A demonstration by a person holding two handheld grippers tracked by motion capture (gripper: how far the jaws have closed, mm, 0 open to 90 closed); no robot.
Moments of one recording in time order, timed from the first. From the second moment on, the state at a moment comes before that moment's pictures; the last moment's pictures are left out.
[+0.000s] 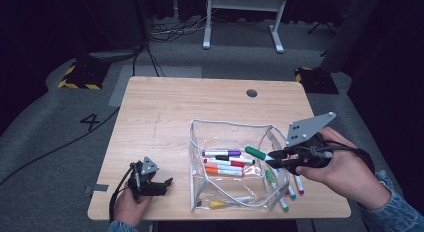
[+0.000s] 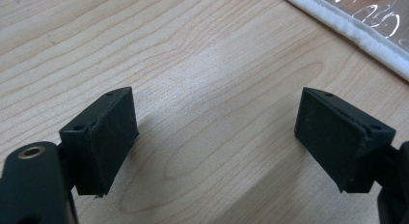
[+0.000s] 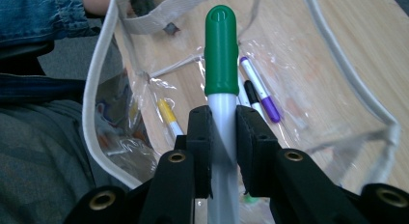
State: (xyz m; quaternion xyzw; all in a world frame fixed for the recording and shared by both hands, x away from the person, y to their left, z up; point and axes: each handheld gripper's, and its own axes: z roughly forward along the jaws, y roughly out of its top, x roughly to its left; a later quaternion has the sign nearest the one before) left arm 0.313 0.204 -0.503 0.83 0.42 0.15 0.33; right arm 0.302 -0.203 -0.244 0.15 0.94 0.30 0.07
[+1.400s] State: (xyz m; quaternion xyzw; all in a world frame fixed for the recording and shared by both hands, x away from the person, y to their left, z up) left arm 0.313 0.204 -0.504 0.83 0.42 0.15 0.33; right arm 0.323 -0.093 -0.348 0.04 0.99 0.12 -0.04
